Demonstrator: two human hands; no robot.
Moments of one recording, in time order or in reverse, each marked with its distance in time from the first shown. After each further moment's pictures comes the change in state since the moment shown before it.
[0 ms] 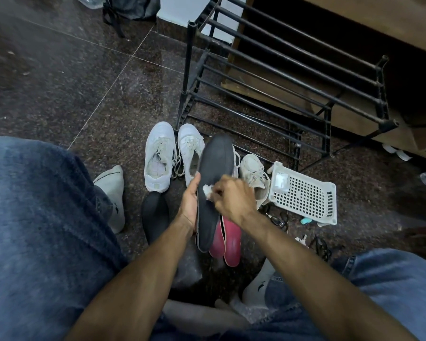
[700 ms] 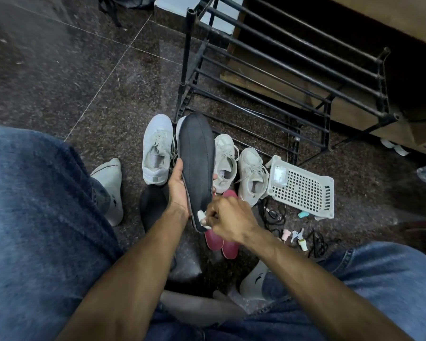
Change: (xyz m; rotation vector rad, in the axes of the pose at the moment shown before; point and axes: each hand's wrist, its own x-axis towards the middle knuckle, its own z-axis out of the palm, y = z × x) left_hand -0.003 0.019 -0.003 -0.043 0.110 0.027; right_hand -0.044 -0.006 0.008 0.027 -0.254 -0.056
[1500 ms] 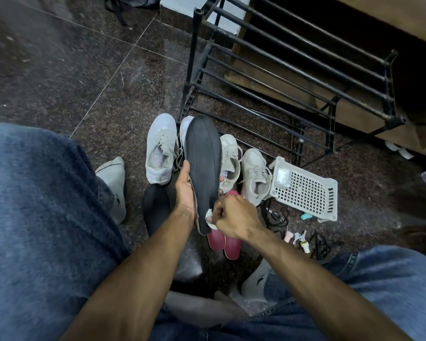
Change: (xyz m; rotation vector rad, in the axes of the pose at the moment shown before) left_hand -0.003 -0.006 0.005 -0.022 -0.050 0.010; right_hand 0.007 -0.002 0.000 0.043 -0.009 0.155
